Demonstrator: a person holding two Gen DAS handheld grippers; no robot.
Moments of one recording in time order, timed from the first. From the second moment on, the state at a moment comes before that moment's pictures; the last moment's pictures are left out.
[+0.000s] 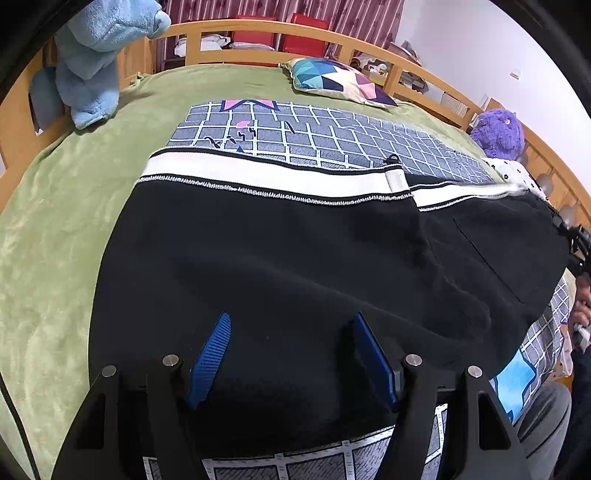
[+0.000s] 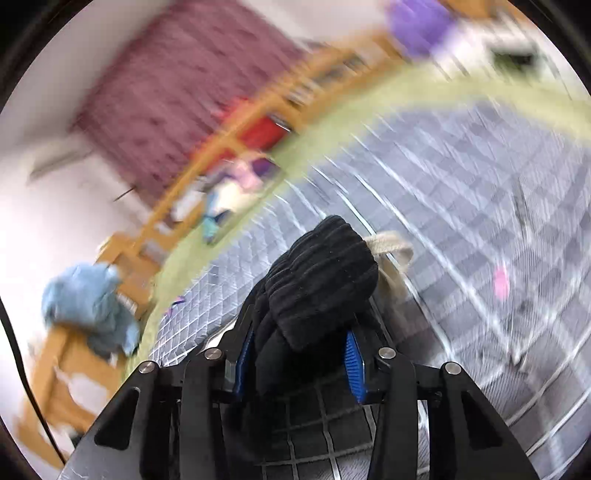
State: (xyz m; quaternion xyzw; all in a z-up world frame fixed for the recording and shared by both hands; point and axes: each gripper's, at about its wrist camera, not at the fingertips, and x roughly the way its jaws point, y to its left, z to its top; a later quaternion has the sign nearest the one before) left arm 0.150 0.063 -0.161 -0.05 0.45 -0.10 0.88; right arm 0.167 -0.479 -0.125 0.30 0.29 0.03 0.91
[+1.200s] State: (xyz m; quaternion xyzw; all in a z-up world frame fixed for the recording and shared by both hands) left arm 0.126 0.143 -0.141 -0.12 0.41 0.01 0.90; right arm 0.252 -0.135 -0.155 0.01 0.45 0.20 0.87
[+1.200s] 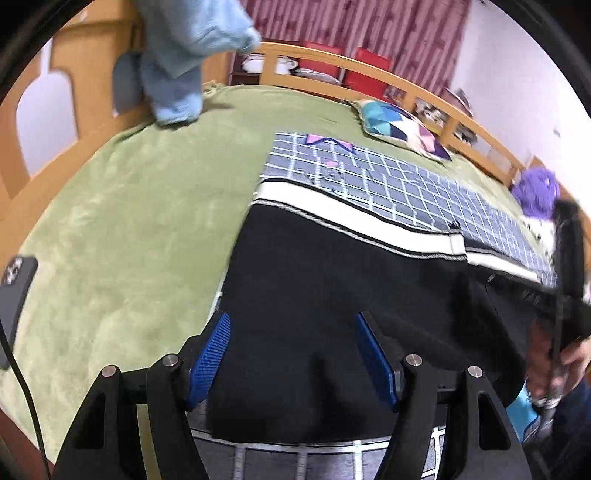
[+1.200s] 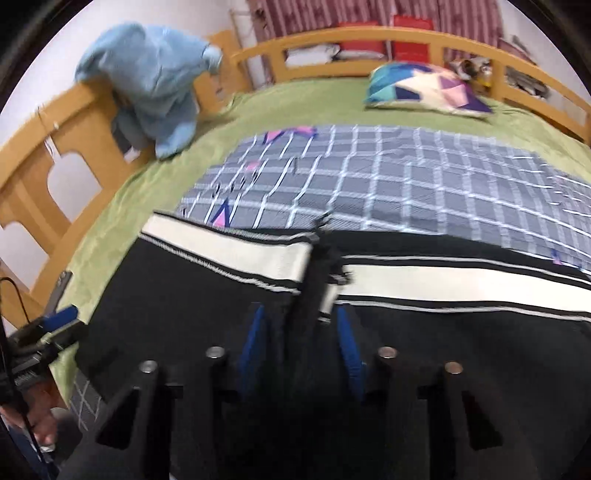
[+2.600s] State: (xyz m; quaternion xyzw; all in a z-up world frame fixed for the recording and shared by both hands) left arm 0.095 0.150 -0.138 -0.12 0.38 0.03 0.92; right arm 0.163 -0.192 -0.160 0.20 0.44 0.22 0.85
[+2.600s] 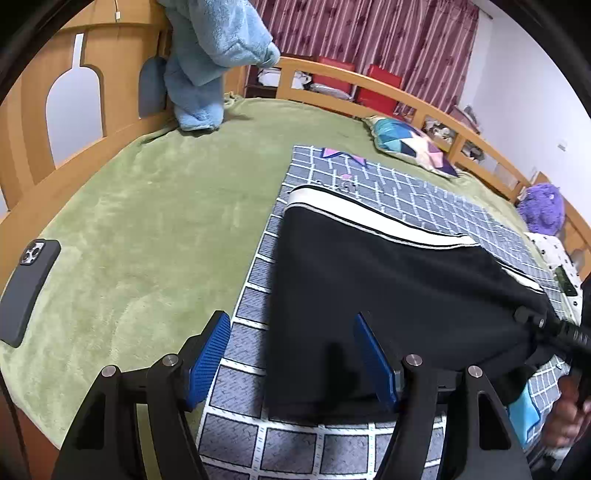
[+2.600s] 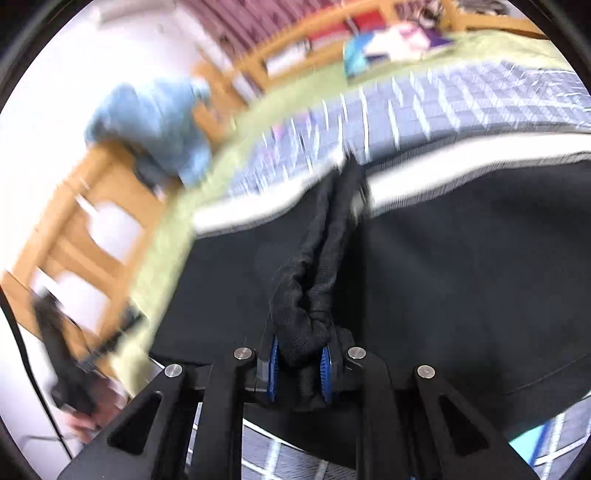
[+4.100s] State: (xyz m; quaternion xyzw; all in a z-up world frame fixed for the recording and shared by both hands) left arm 0.105 0.095 -0.146 -0.05 0.43 -0.01 0.90; right arm 0.135 -0.206 -0.172 0.15 0.45 0.17 0.87
